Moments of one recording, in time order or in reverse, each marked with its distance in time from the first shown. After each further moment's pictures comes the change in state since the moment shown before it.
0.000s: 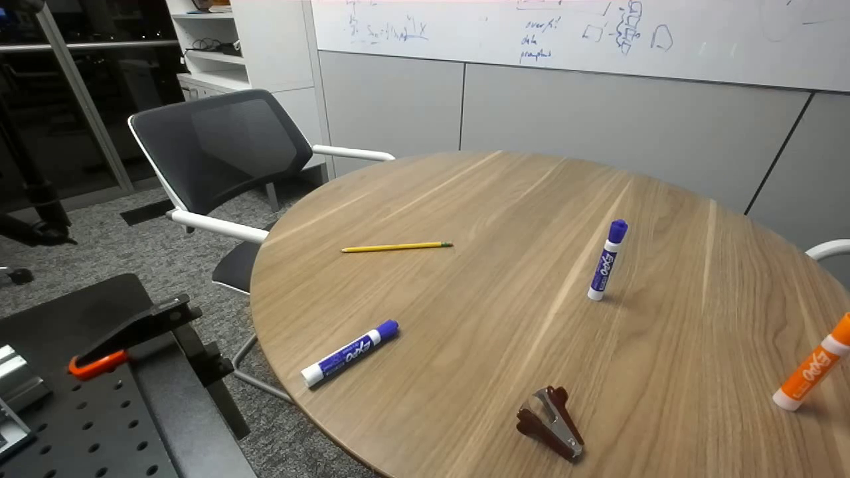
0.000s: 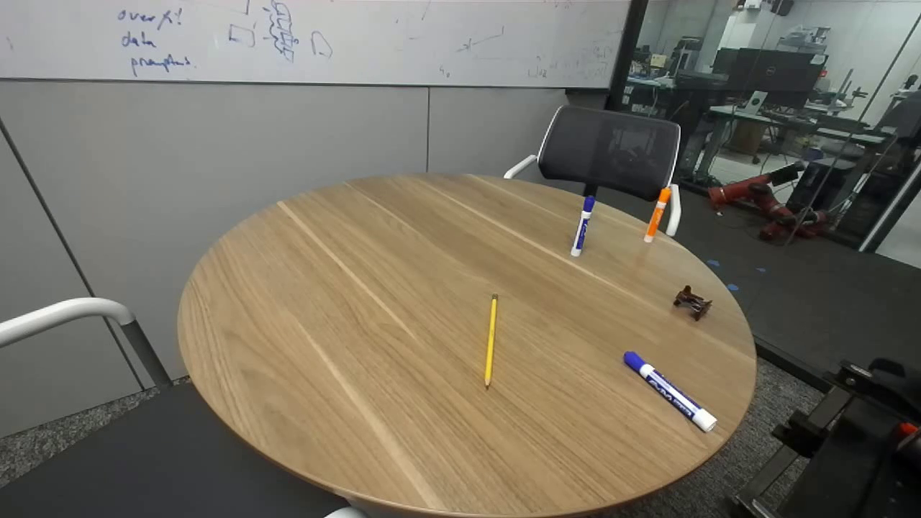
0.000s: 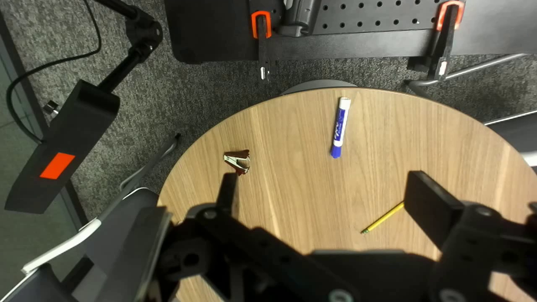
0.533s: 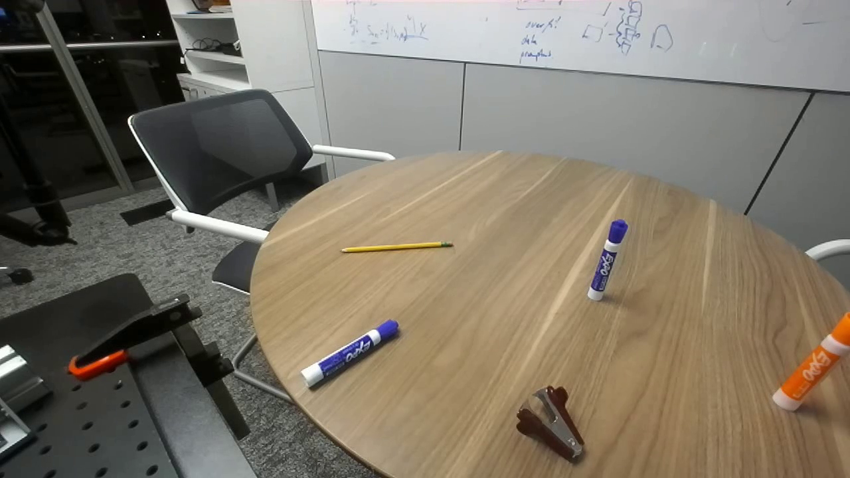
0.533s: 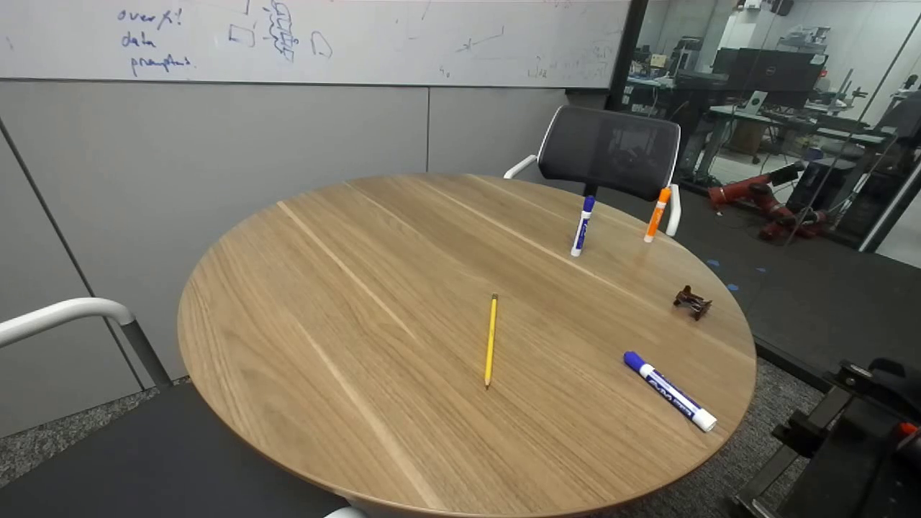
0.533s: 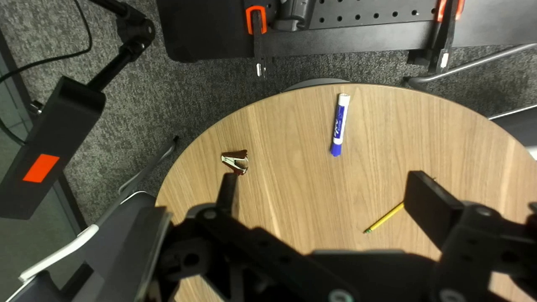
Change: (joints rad) arm 0.000 0.050 0.000 -0.001 0.003 0.045 0.025
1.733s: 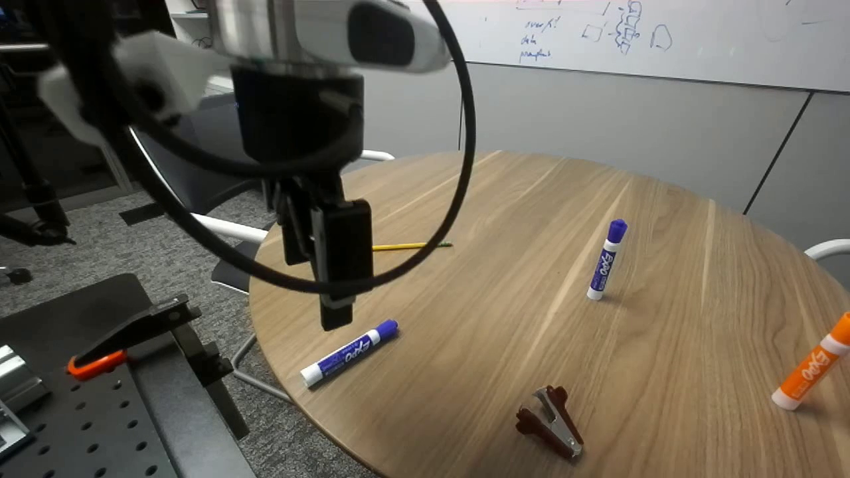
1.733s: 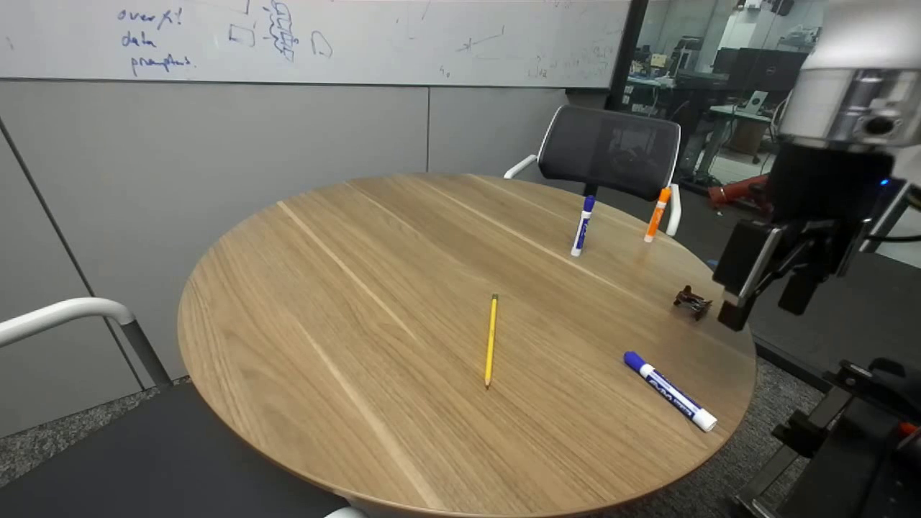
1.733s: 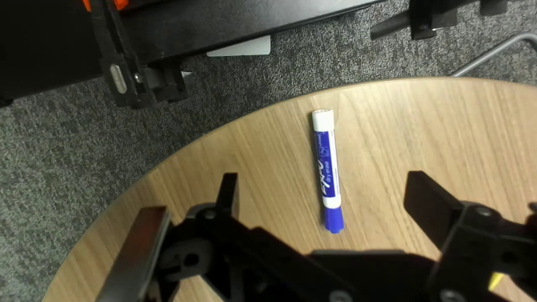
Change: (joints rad) arm 0.005 0.964 -0.005 0.156 0.178 0.581 0.100
